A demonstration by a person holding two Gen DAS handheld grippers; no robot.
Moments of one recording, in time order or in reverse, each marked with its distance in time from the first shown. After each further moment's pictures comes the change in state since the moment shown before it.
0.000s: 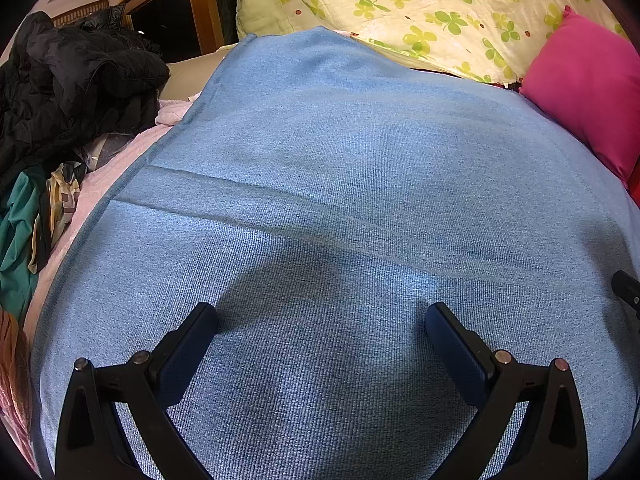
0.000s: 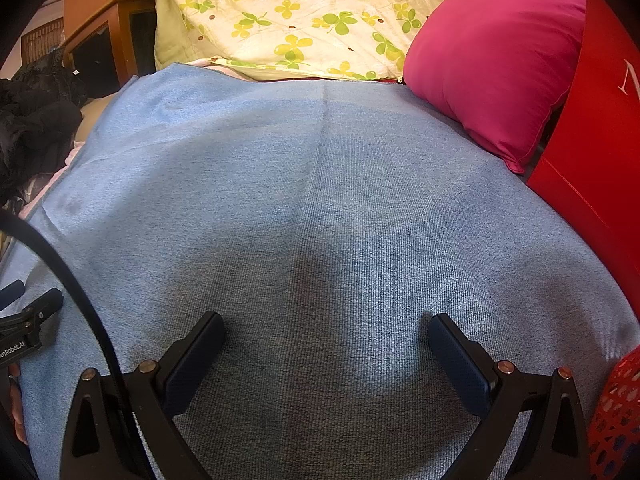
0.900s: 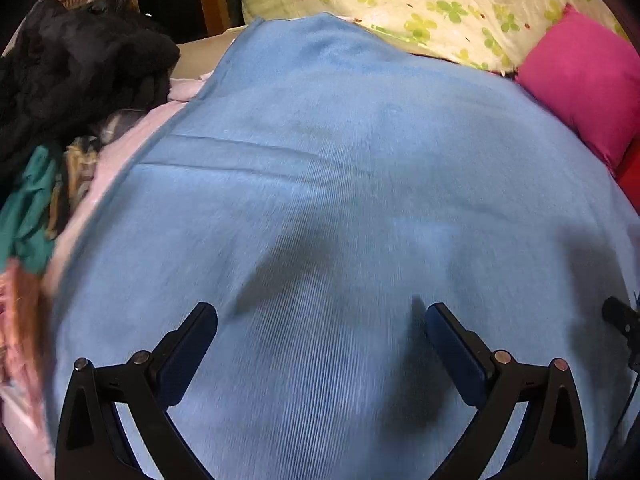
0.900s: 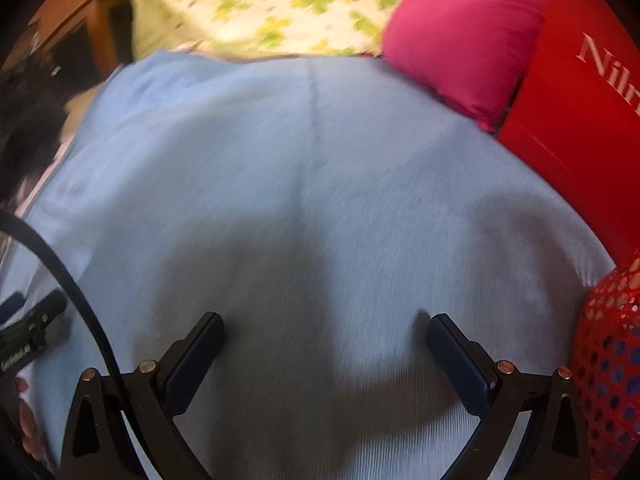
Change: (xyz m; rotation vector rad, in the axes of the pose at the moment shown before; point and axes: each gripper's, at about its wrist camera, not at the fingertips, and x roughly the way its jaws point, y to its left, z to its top) left arm -0.049 0.008 -0.025 -0.003 0.077 0.003; right arm -0.039 0.021 -0.026 0.037 0.132 -0.038
